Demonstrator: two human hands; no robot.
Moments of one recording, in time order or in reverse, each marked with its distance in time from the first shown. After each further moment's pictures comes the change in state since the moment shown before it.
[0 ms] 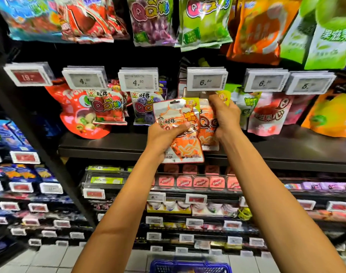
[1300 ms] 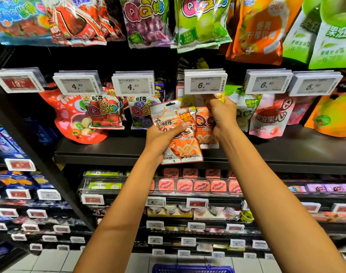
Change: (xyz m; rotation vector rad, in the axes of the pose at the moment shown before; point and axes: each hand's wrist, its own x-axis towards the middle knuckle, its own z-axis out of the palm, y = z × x) left_hand 0.029 -0.015 -0.002 -0.096 -0.030 -0.026; right_hand 0.023 0.003 0.010 -0.093 -0.007 -0.017
